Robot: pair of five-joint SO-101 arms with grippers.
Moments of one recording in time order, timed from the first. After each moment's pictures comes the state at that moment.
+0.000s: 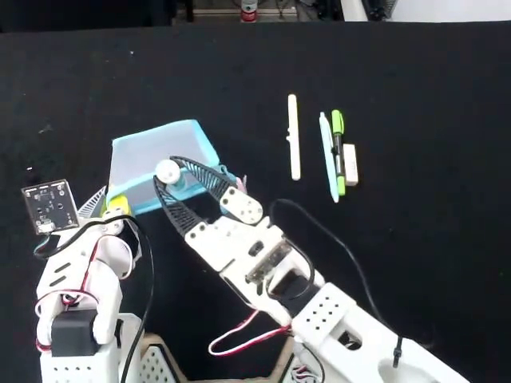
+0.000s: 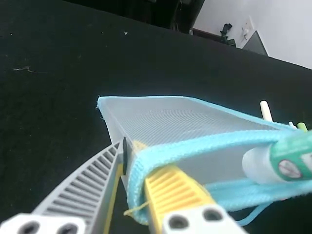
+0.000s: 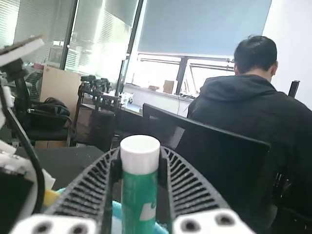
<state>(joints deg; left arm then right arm) -7.7 -101.6 73.7 57.0 11.9 -45.5 -55.0 85.3 -37.8 11.2</state>
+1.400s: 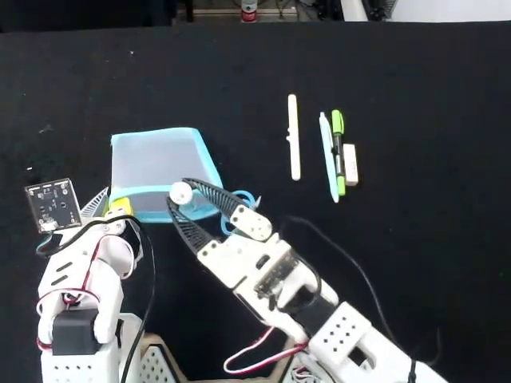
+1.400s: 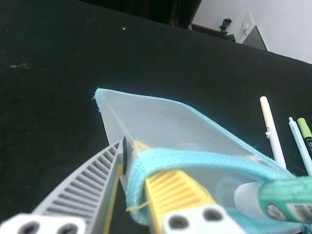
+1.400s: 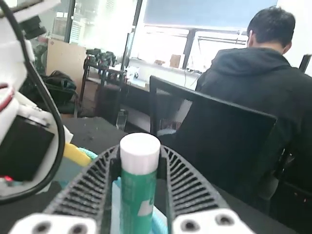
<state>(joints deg) -7.5 -101.5 73.8 57.1 11.9 -45.5 -75.3 94.9 -20.6 11.1</state>
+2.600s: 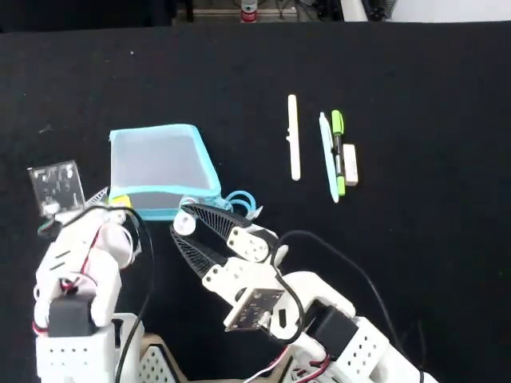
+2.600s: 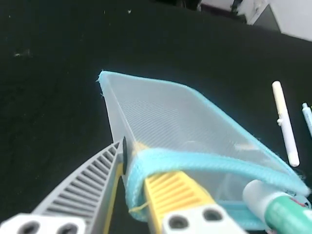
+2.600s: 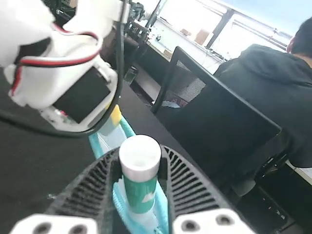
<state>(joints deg) -7.8 -90.6 69.2 57.3 10.5 -49.7 -96.7 90.6 15.8 29.6</state>
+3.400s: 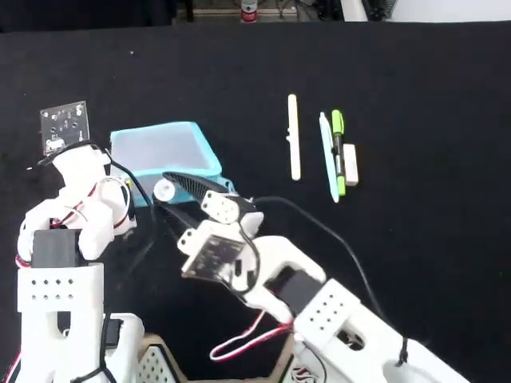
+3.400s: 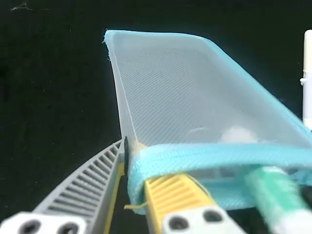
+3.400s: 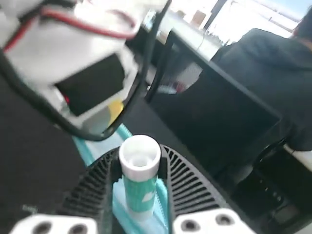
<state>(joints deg) -7.6 -56.8 41.7 70.5 8.0 -46.6 -57.2 76.4 -5.1 29.6</state>
